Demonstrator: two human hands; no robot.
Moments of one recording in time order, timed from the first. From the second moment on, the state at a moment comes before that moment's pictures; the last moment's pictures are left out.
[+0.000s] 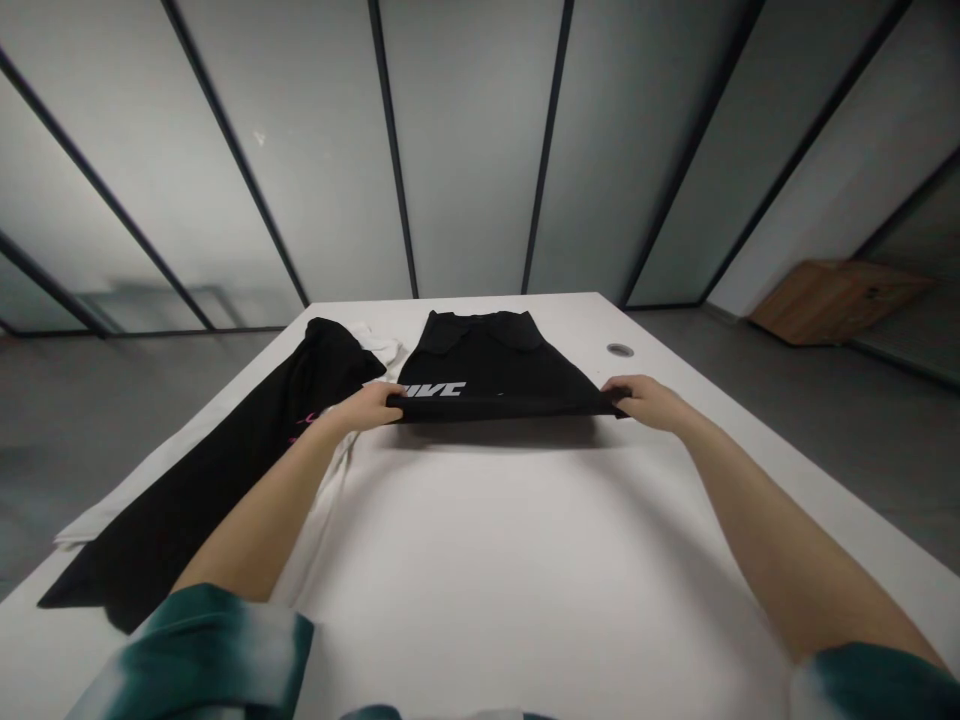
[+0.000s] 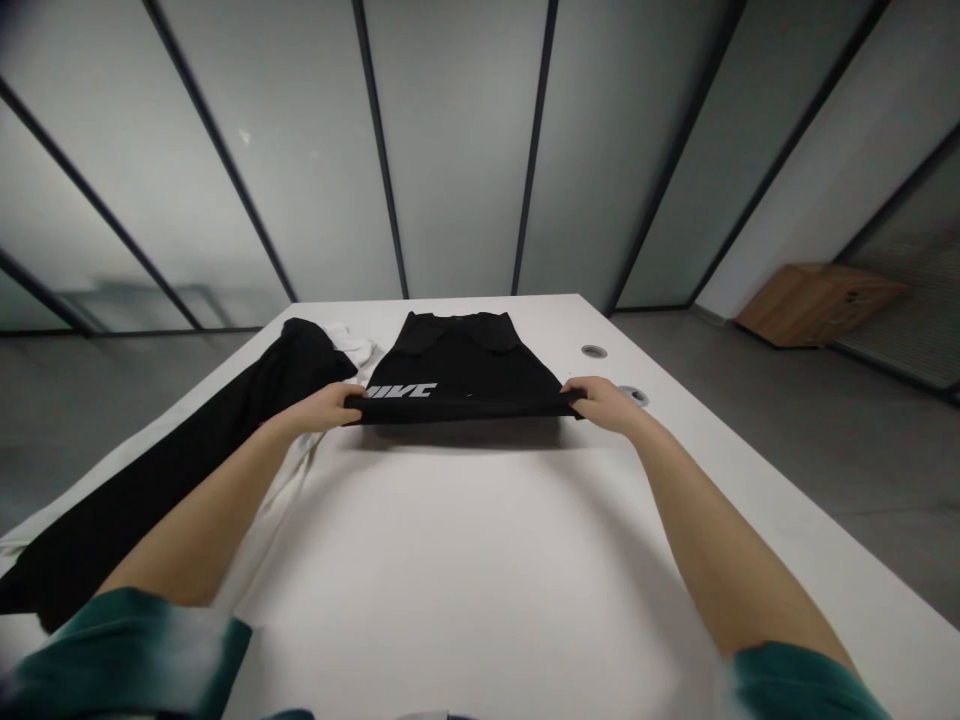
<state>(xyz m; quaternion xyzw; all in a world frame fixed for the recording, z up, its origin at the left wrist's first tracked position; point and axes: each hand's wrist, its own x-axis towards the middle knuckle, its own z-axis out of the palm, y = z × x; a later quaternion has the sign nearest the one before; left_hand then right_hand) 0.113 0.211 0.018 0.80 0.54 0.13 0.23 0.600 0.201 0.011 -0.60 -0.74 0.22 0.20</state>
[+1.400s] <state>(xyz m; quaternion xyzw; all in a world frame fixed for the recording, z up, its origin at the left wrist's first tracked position) 0.116 0.243 -0.065 0.54 0.57 0.46 0.42 0.593 0.219 -0.080 -0.68 -0.55 0.27 0.41</state>
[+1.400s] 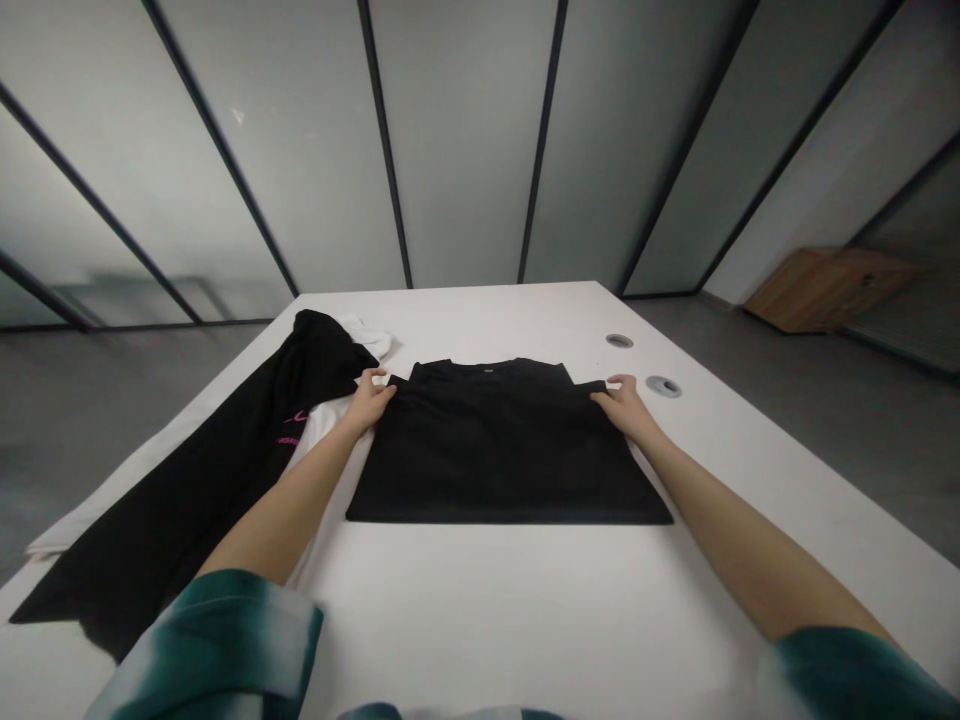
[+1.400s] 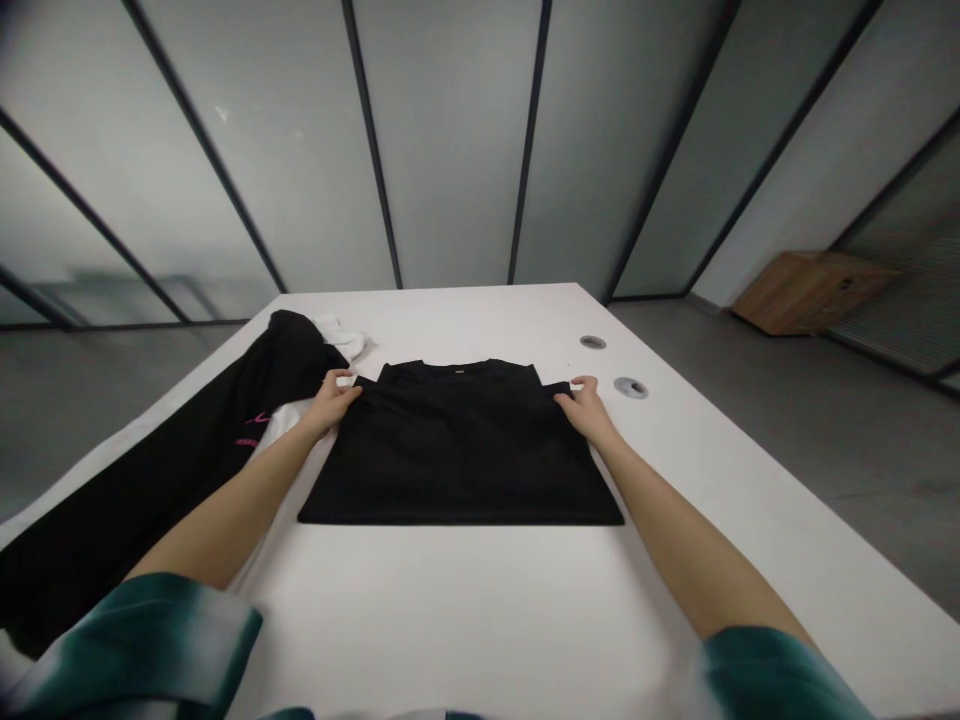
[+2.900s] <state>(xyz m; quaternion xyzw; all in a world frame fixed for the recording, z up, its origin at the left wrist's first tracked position) 0.180 0.243 -0.071 0.86 0.50 0.07 0.07 0.459 0.156 -0.047 -0.40 -0.91 0.08 0.09</state>
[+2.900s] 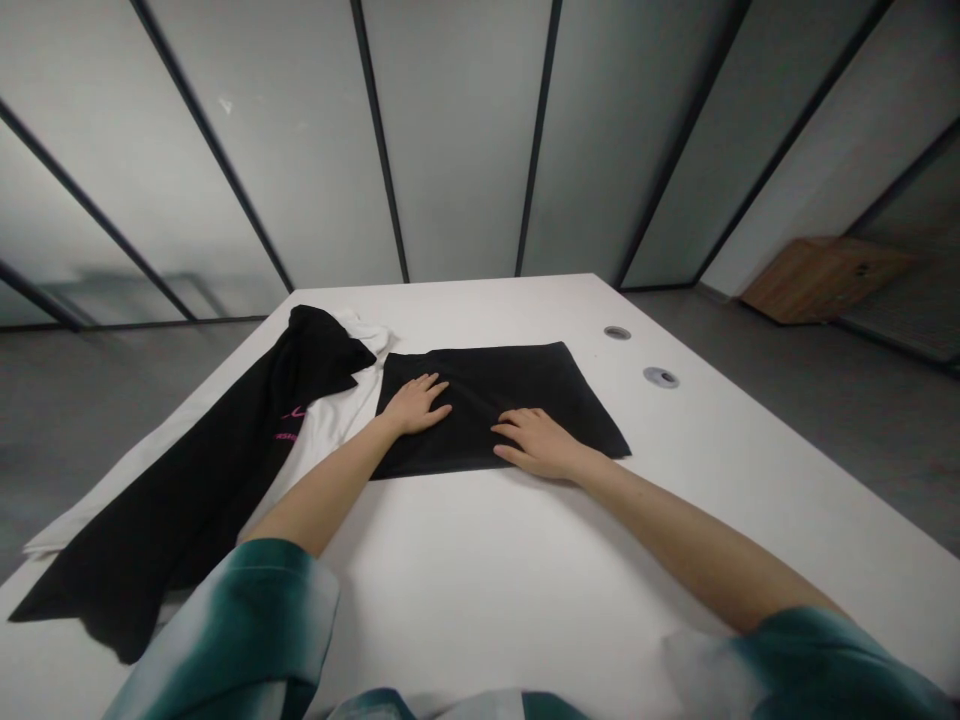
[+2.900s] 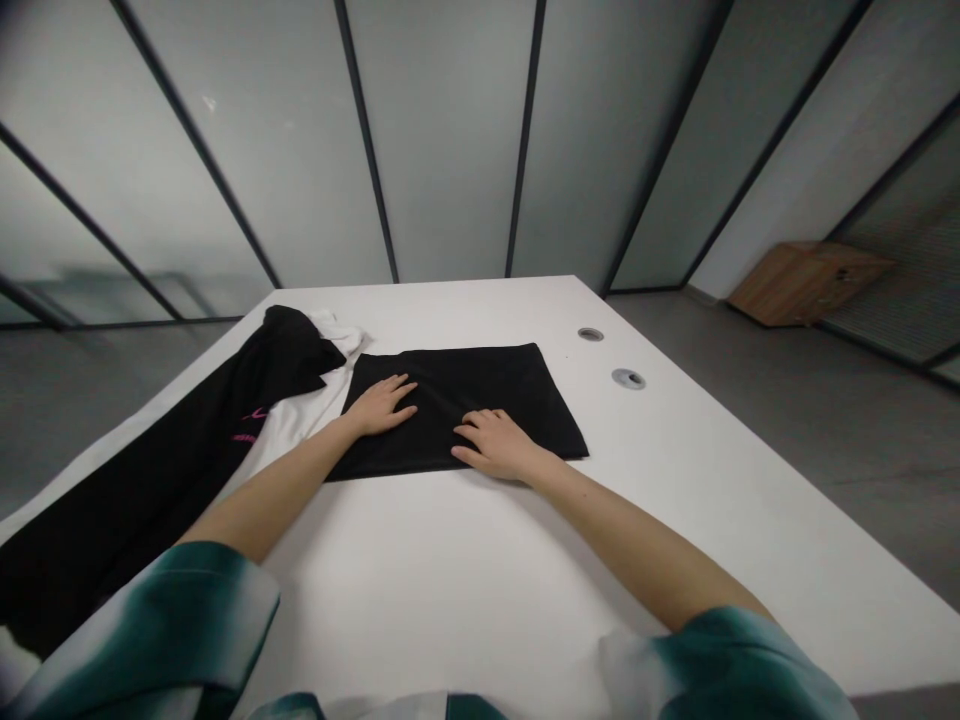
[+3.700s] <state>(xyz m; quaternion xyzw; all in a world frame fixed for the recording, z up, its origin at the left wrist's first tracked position) 0.195 0.214 -0.052 0.78 0.61 0.13 0.01 0.534 0.225 -0.076 -0.74 -0.66 0.02 0.13</state>
